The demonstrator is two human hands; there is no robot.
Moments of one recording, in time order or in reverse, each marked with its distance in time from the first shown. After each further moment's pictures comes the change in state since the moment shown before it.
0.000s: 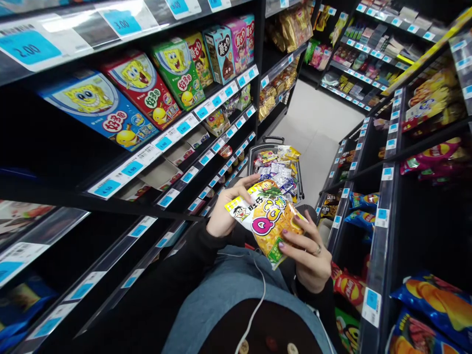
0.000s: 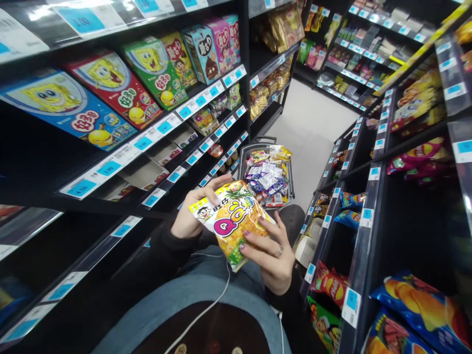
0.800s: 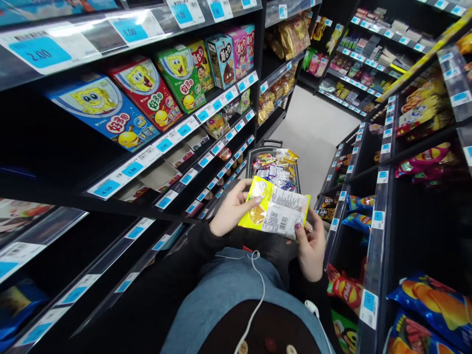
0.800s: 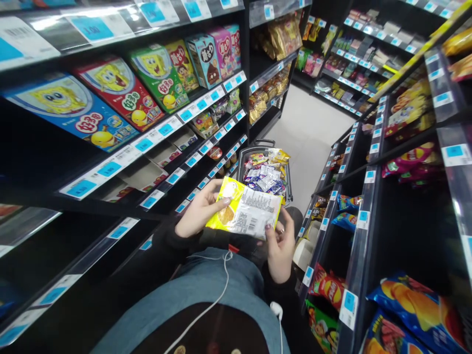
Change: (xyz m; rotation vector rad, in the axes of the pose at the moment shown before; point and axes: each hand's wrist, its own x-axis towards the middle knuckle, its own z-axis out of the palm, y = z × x) left_hand 0.002 -0.002 -0.004 0.176 -0.143 -0.194; right_hand 0.009 0.000 0.012 0.284 0.275 0.690
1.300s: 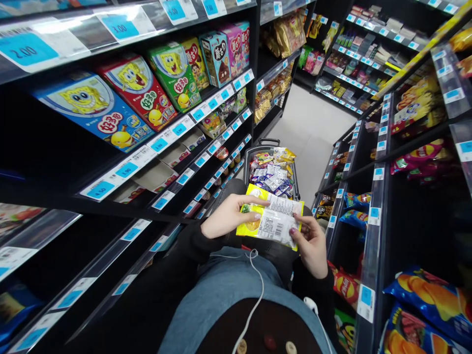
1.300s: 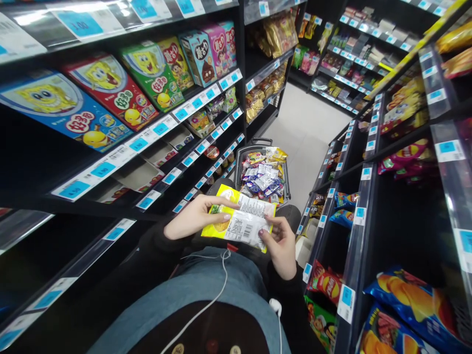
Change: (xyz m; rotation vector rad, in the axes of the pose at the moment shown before) left_hand -0.004 0.018 -0.004 0.606 -0.183 -0.018; right_hand 0.006 0.004 -0.016 0.072 -0.141 0.115
